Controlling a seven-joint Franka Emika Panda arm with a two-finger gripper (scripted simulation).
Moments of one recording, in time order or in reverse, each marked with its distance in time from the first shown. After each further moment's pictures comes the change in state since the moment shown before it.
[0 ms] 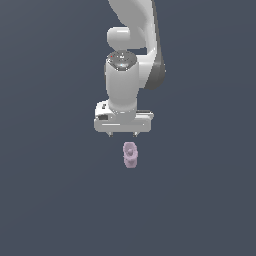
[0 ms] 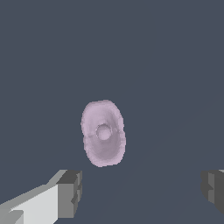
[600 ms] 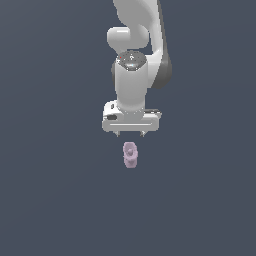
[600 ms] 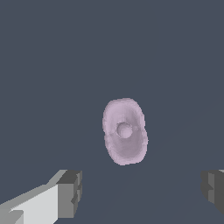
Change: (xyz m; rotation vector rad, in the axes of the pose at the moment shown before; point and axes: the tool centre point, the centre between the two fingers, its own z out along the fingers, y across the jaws) arm -0.003 -0.029 0.001 0.026 0.001 0.004
